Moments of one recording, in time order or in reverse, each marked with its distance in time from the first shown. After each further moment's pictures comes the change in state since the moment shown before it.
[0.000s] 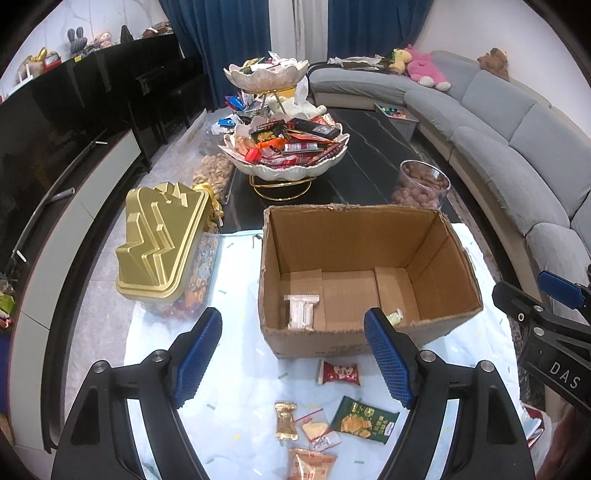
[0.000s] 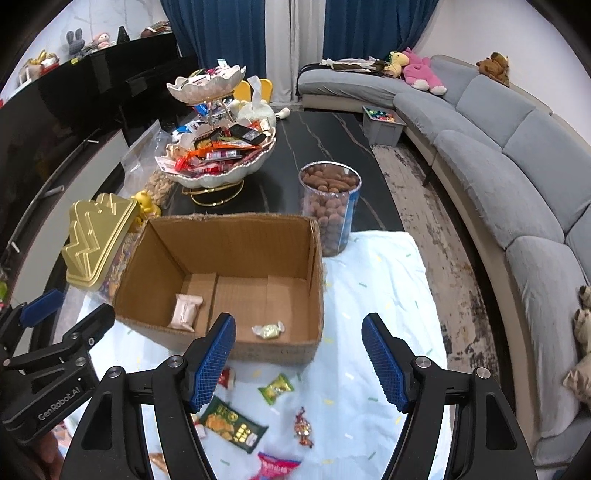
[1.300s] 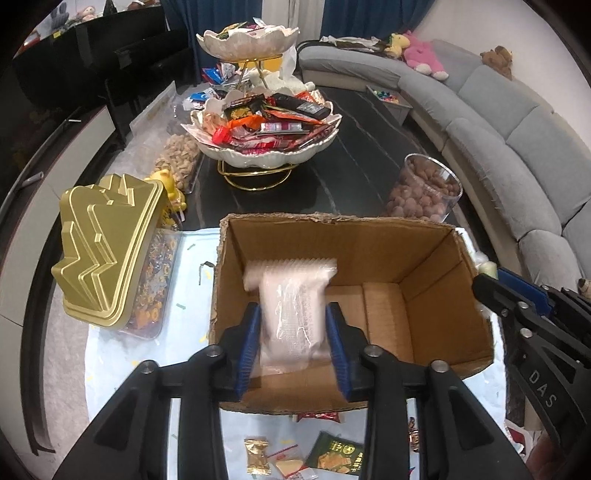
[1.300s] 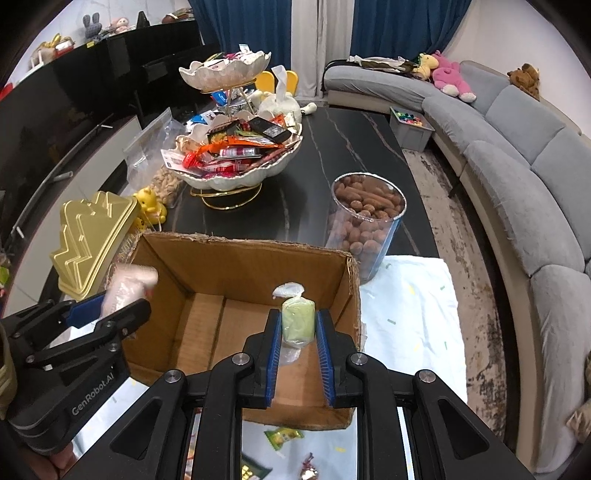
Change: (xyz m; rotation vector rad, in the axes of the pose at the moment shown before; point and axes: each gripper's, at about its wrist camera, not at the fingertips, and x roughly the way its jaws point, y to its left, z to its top) left arm 0.078 -0.010 0.045 -0.041 0.095 -0.103; right arm 0.063 0.019 0.048 -0.081 0.015 0.056
